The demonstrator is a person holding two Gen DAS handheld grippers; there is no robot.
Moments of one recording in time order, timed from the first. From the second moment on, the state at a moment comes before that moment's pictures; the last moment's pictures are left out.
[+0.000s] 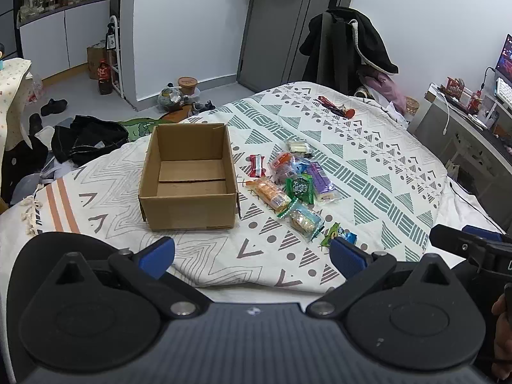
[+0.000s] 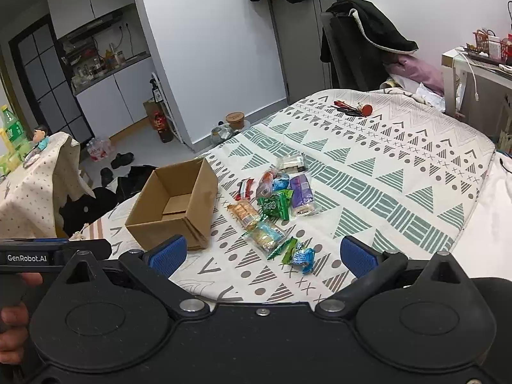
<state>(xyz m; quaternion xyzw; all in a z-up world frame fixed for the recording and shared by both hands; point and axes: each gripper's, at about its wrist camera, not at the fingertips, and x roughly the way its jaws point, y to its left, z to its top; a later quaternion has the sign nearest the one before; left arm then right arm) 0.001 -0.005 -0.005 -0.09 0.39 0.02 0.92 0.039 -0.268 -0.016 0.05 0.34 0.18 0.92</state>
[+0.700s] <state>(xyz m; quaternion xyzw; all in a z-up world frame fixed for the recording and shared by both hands) 0.002 -0.008 -0.001 -0.09 0.39 0.01 0.91 0.037 -0.262 -0.014 0.04 0.34 0.18 0.92</state>
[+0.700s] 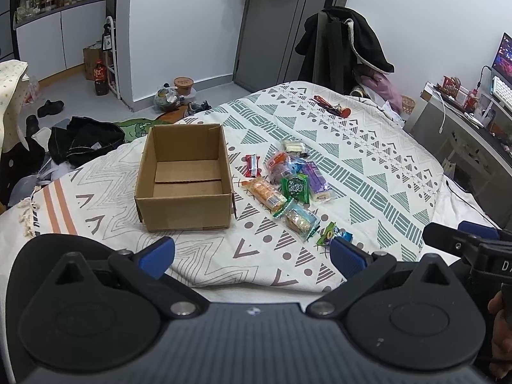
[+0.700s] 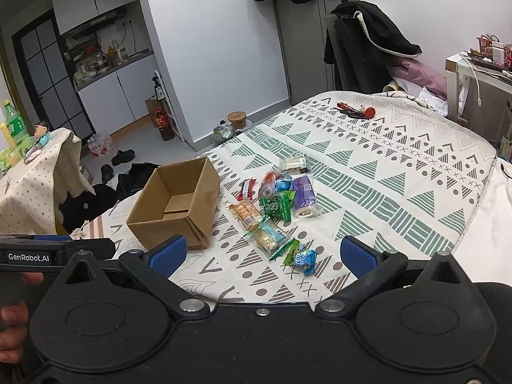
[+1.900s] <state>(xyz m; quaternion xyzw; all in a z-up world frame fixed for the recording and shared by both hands) -0.001 -0.006 0.002 -0.10 0.39 0.01 0.92 0.040 -0.256 -0.017 0.03 0.34 0.18 0.92</state>
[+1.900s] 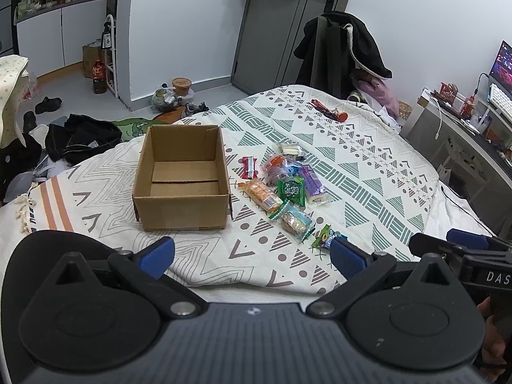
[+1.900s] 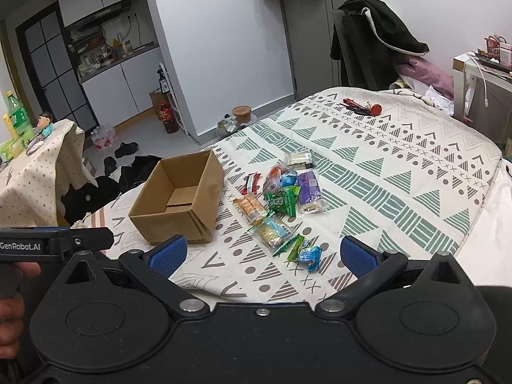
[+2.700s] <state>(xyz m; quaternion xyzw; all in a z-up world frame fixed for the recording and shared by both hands) 0.070 -0.007 -0.037 -0.15 0.40 -0.02 0.91 0.114 -0.252 -0.054 0.07 0.40 0.13 0.90</state>
